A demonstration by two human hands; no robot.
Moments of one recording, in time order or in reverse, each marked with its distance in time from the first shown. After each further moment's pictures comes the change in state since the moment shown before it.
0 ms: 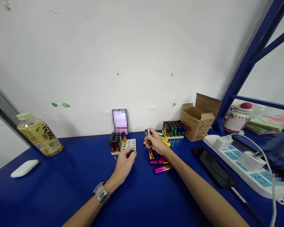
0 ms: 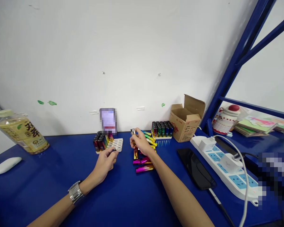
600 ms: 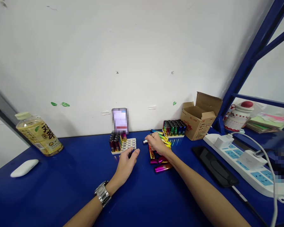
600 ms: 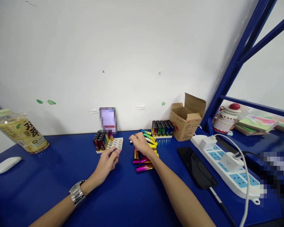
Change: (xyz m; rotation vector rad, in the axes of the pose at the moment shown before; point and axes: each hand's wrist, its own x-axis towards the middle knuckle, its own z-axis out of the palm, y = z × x) left_hand -0.004 0.000 0.003 0.074 -0.040 0.048; right_hand -0.004 0.002 0.002 -0.278 0.058 0.019
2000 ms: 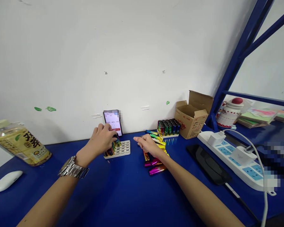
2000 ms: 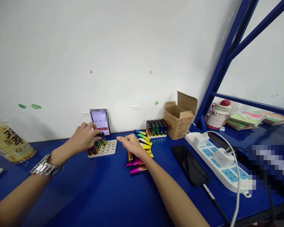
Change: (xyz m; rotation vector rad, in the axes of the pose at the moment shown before) left_hand 0.076 0.064 -0.077 1.692 -0.021 0.424; right_hand -0.004 -0.012 0.002 0.016 -0.103 -0.008
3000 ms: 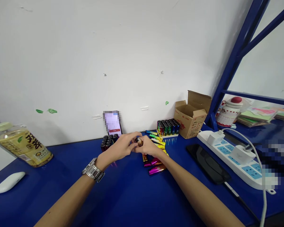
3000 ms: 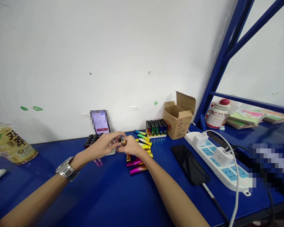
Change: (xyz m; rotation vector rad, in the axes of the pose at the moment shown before) left_hand 0.003 0.062 -0.017 -0.825 -0.044 0.320; right_hand 0.005 0.014 -0.004 -0.115 -0.151 -0.116
